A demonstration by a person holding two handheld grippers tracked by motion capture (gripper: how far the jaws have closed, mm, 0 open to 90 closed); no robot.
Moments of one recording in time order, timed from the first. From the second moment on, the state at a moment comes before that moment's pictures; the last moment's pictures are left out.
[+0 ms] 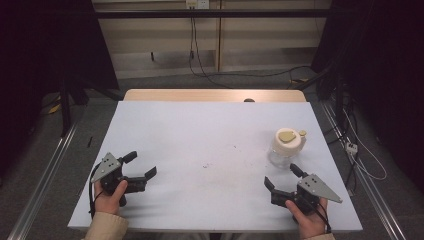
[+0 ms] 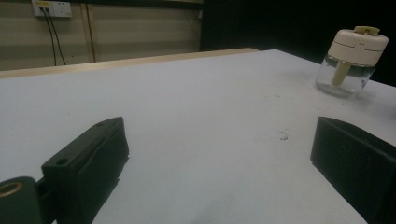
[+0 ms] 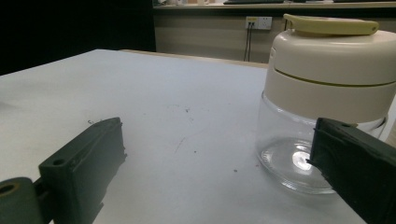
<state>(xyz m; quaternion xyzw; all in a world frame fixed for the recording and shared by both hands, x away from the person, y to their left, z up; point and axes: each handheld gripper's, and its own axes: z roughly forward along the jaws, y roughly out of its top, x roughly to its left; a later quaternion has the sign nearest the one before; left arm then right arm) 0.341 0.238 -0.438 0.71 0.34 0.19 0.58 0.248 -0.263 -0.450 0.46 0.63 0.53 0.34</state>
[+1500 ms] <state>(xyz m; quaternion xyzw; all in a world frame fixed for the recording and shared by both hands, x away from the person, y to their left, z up) 0.341 0.235 -0.438 0.72 0.33 0.20 0.58 0.295 -0.304 -0.448 0.50 0.61 0.50 0.36</state>
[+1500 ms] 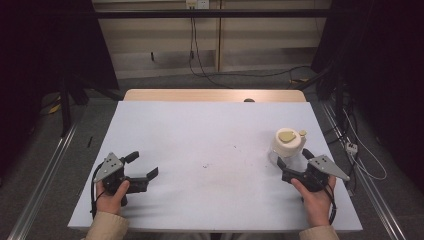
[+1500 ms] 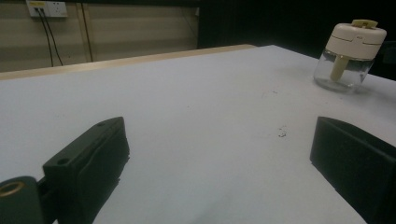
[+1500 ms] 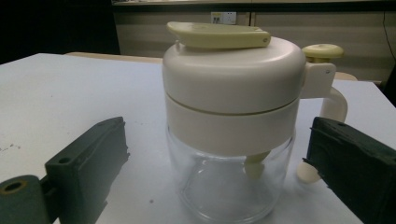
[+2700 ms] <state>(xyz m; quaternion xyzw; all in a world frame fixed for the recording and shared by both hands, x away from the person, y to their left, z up) 0.340 0.237 -0.439 0.71 0.34 0.20 0.58 0.339 -0.303 -0.454 0.51 0.62 0.48 0.35</state>
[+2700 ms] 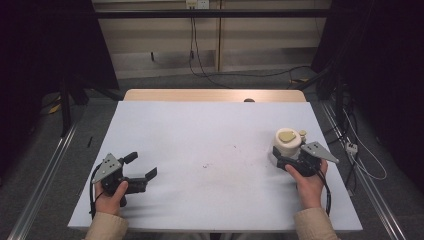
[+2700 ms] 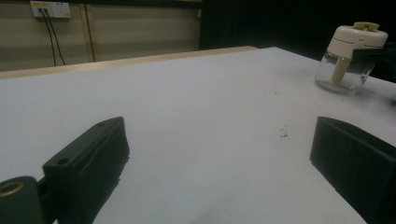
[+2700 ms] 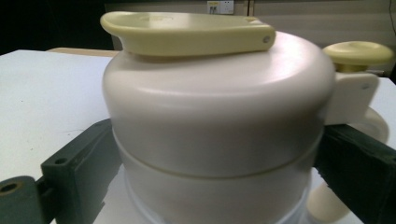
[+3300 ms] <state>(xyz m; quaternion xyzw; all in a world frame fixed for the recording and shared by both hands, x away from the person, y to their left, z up) 0.340 0.238 -0.440 0.71 0.34 0.20 0.58 0.360 -0.296 -0.460 0.52 0.62 0.48 0.35</state>
